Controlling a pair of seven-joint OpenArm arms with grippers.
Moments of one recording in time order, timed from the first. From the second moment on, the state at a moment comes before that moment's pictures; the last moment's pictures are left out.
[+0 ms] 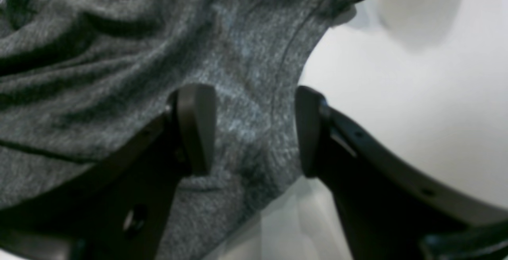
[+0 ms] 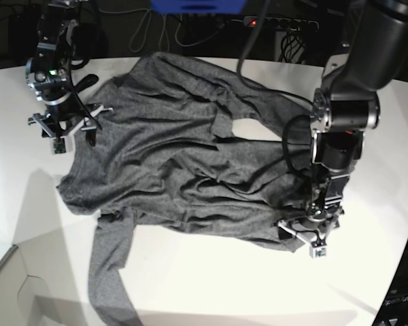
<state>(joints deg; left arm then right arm) -42.0 -7.5 -1.6 17.1 -8.1 -3.8 7.0 -16.3 3.3 19.6 99.2 -0.5 22.3 -28.5</state>
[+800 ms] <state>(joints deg) -39.4 -19.6 -8.7 39.7 -15.8 -3.3 16.0 -16.3 3.3 19.5 99.1 -0.5 22.3 -28.5</state>
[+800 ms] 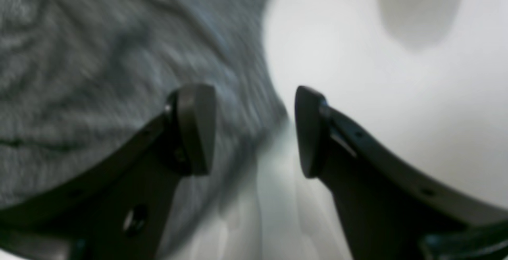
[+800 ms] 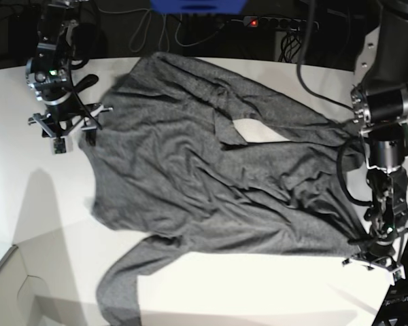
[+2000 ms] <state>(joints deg) -19.3 -18.8 -20.8 60.4 -15.7 -3.3 26.3 -9.3 4.6 19.5 95.9 -0.4 22.3 -28.5</state>
